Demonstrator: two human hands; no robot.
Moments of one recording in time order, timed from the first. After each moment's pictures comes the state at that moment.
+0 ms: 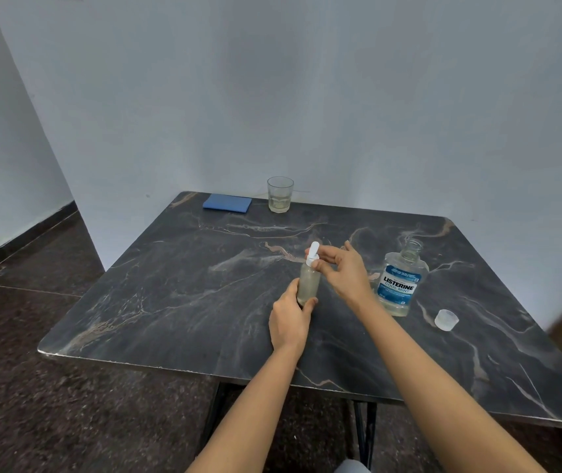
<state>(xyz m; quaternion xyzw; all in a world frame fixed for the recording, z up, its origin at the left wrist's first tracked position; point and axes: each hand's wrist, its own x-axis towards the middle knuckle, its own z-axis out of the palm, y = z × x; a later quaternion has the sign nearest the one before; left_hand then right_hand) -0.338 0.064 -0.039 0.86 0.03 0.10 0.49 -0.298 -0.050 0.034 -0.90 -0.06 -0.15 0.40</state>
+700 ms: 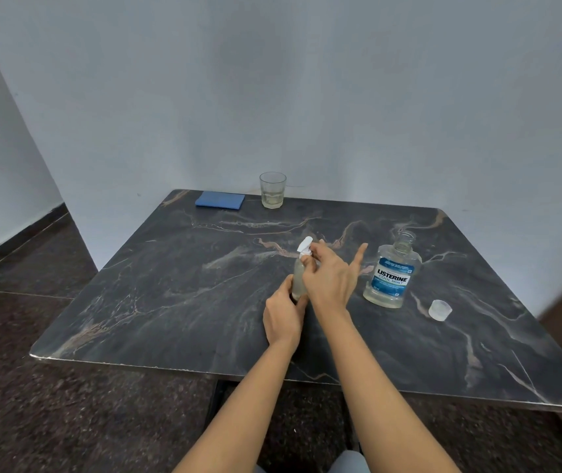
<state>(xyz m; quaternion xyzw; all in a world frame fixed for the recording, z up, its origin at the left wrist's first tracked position) -0.334 0.065 -0.046 0.85 0.02 0.12 0.51 -0.326 -0.004 0.027 -0.90 0.08 -0.35 0.26</state>
